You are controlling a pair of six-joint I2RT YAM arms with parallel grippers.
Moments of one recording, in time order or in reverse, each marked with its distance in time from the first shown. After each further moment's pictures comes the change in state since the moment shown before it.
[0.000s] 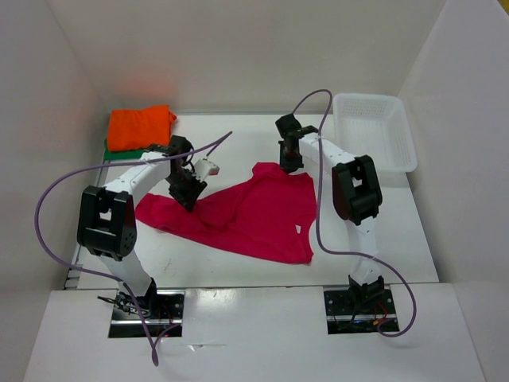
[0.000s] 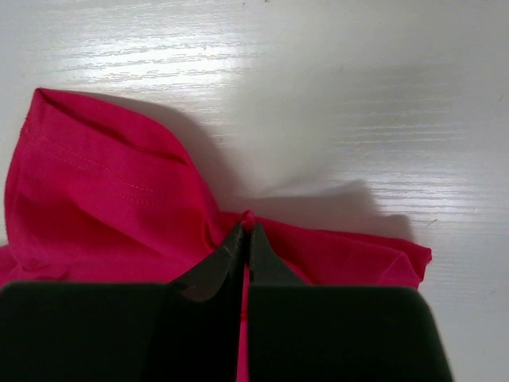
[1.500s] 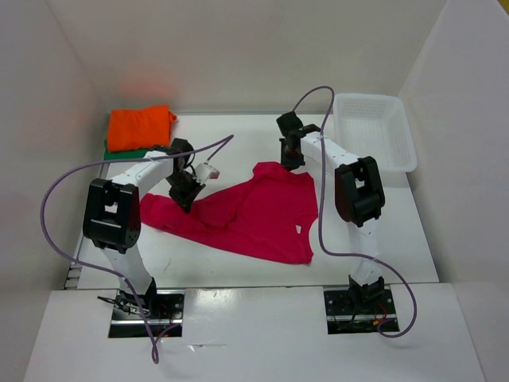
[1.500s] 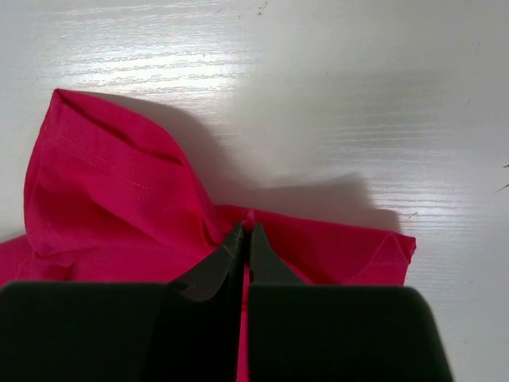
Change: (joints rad) left arm 0.009 0.085 0.000 -0.007 0.004 0.038; right arm 0.000 -0.037 -0.006 0.001 0.021 -0.013
